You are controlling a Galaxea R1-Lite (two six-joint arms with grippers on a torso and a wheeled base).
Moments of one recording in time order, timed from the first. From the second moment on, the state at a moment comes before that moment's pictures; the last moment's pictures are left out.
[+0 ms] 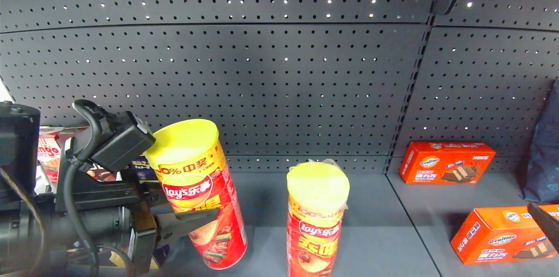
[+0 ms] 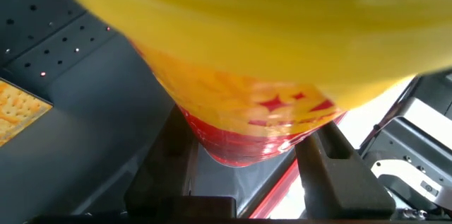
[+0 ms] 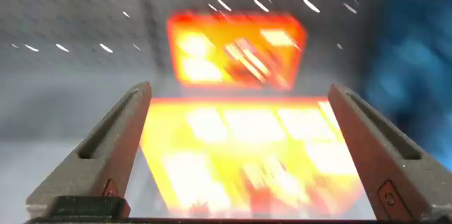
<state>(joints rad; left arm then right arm) -0.48 1.25 -0.72 -0.05 -0.33 0.10 0.08 0.76 -0.07 -0.68 -0.11 -0.01</state>
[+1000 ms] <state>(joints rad) -0.49 1.17 -0.70 -0.05 -0.29 0.10 0.01 0.03 0.00 -0.03 -0.02 -0.04</state>
